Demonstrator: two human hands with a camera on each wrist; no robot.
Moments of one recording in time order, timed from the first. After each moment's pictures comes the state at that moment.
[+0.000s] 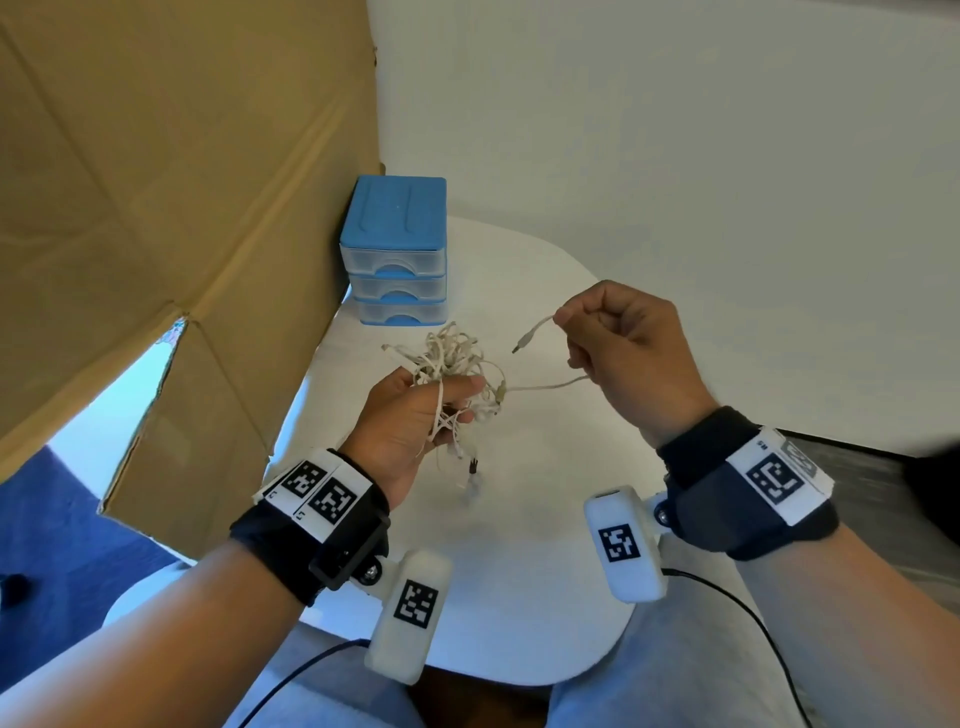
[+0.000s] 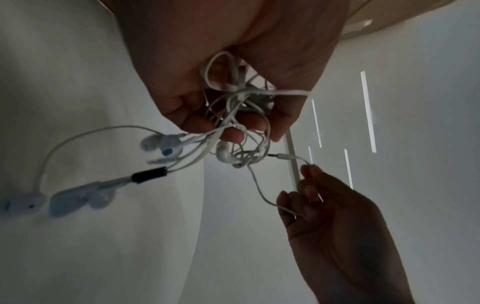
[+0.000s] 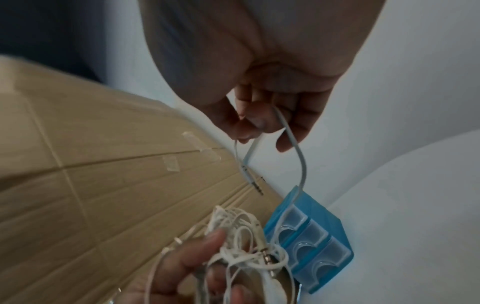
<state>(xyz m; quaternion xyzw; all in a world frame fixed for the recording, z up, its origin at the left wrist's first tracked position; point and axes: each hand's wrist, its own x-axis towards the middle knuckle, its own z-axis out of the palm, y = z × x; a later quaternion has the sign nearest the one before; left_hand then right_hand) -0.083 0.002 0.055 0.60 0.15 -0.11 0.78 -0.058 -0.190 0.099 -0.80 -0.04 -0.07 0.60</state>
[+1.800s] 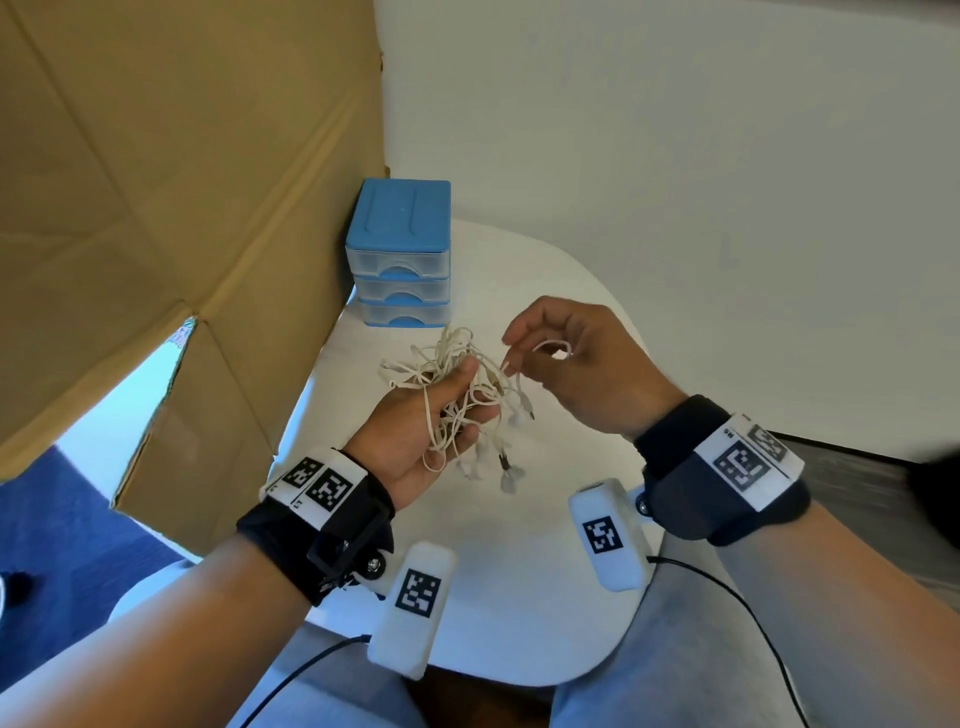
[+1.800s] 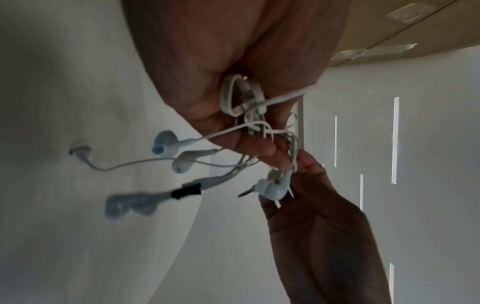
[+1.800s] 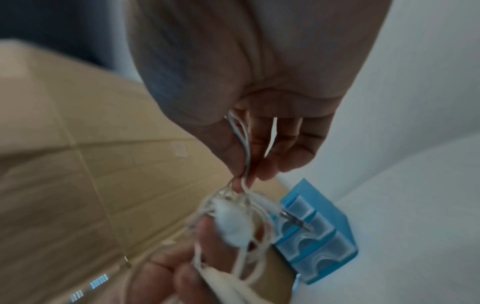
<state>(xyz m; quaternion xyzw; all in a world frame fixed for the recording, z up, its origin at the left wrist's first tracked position) -0.084 0.000 0.056 0.50 0.14 -0.18 0.84 -0.056 -0.173 0.098 -0.84 -0.17 0.04 0.52</state>
